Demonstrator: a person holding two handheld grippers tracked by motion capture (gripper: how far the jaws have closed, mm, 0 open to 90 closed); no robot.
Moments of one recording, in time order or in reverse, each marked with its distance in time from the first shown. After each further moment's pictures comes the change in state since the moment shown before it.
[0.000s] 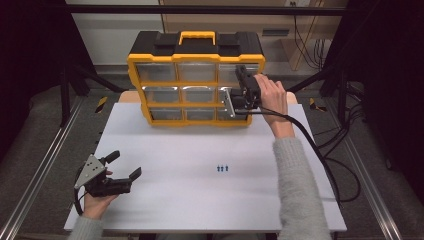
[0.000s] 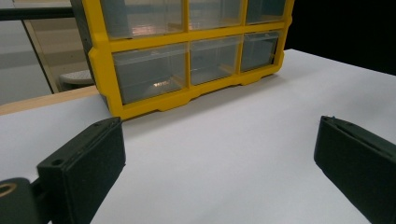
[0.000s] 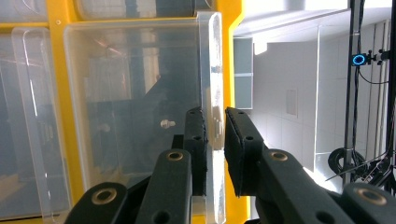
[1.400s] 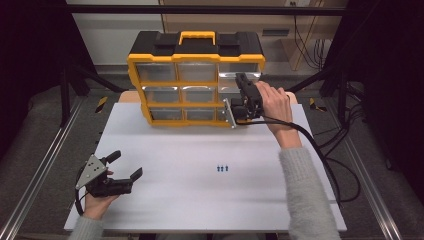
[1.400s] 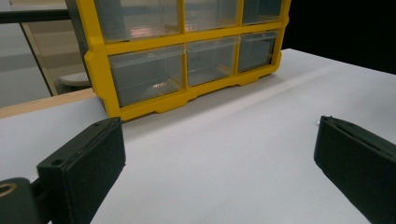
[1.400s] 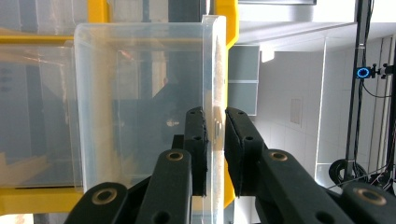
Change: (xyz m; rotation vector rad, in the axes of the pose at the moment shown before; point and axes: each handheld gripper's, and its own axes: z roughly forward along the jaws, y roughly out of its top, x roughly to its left) left arm -0.003 0.002 0.001 0.001 -0.006 0.011; right arm -0.007 0.007 -0.033 -0.023 0.041 -0.049
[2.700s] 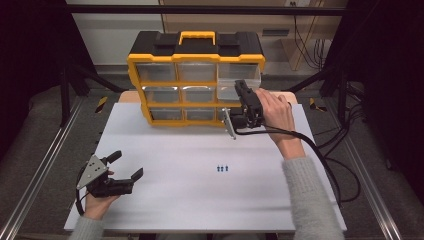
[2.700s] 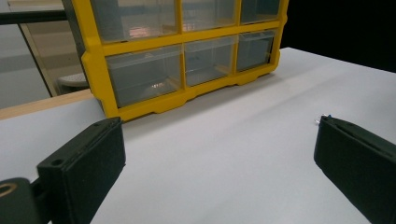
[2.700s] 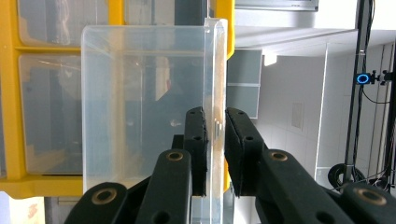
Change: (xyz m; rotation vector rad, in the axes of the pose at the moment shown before) left arm -0.002 0.001 0.001 0.003 -0.003 0.008; right arm -0.003 0.009 -0.027 -0.011 0.015 -0.023
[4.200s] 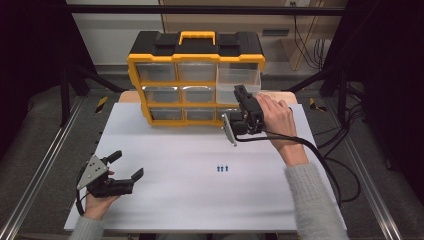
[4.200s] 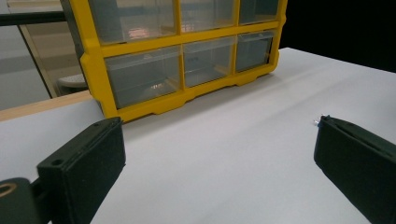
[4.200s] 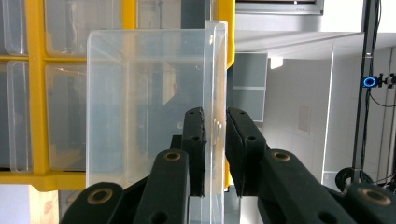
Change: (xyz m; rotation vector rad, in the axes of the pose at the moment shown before) left arm -0.001 0.001 0.000 -0.002 -0.001 0.004; right arm -0.003 0.006 -0.018 -0.012 0.030 0.014
